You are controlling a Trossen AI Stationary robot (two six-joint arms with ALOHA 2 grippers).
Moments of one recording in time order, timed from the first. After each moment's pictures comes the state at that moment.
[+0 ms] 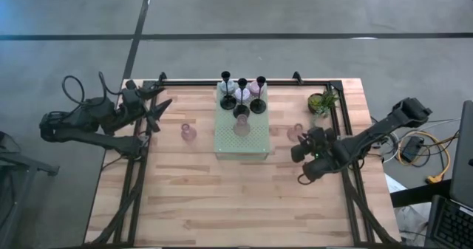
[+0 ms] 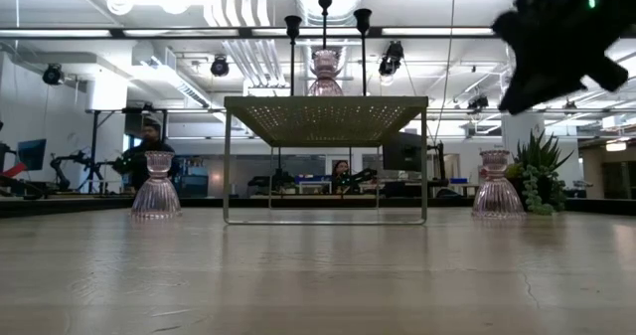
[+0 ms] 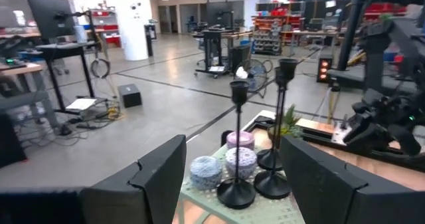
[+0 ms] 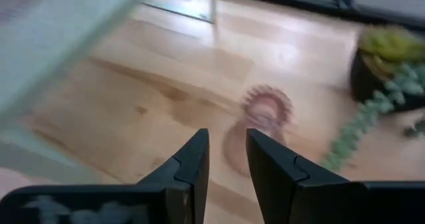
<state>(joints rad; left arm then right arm) -0.10 0.54 0.81 -0.35 -0.70 -0.01 0.49 1.22 0.76 -1.03 0.92 1.61</state>
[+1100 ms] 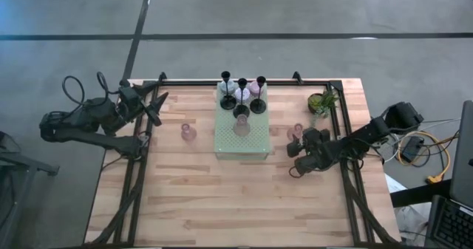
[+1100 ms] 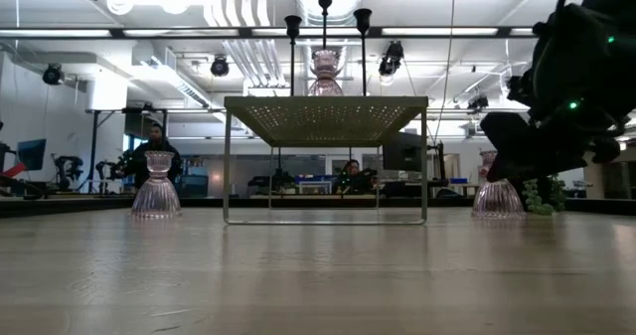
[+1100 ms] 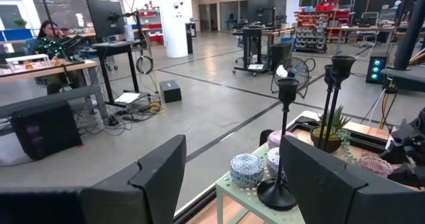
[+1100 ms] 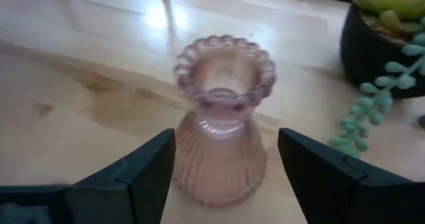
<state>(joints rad) -0.10 0.54 0.81 -0.36 -0.87 0.00 0.33 1.39 0.45 -0.56 0.97 1.51</state>
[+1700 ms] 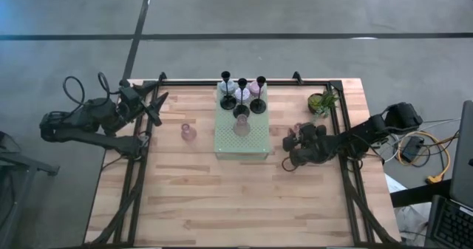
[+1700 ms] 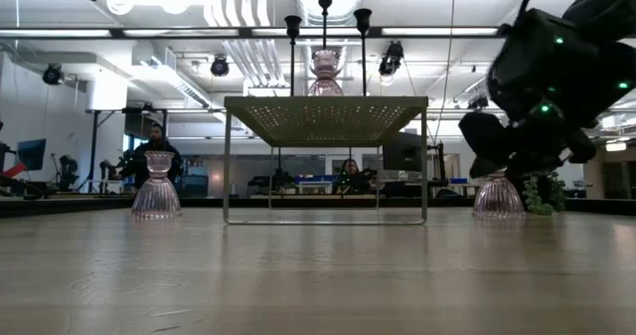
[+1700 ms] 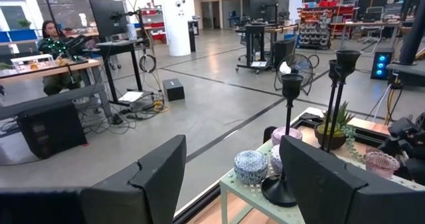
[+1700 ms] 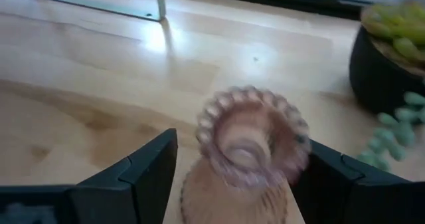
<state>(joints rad) -0.10 0.54 0.81 -0.38 -0.88 0.00 0.21 1.40 0.45 -0.40 1.00 1.36</state>
